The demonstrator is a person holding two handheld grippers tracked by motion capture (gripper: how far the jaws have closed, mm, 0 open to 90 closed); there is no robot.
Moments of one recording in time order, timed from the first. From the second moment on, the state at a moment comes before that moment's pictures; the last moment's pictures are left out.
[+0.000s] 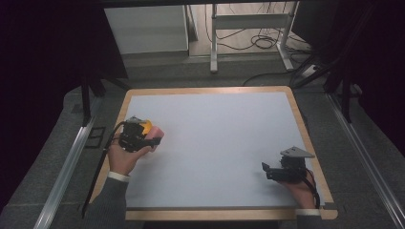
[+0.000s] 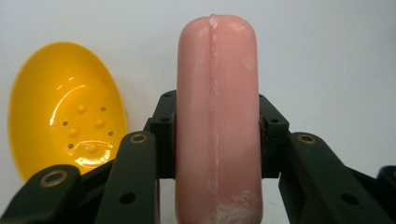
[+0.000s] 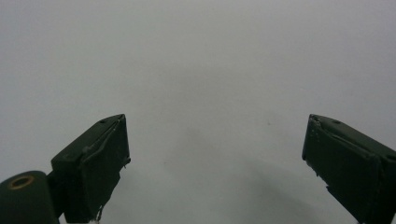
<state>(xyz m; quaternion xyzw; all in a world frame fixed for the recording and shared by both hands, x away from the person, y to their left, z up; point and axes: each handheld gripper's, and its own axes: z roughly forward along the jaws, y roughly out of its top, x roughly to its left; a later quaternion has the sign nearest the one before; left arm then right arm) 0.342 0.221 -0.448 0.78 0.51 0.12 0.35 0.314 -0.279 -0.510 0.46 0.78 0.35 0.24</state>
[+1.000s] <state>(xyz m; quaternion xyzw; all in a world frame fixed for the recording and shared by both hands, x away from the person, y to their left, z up) 0.364 0.252 -0.446 0.75 0.55 0.13 0.34 0.313 -0.280 -0.509 0.46 0.78 0.35 0.24</state>
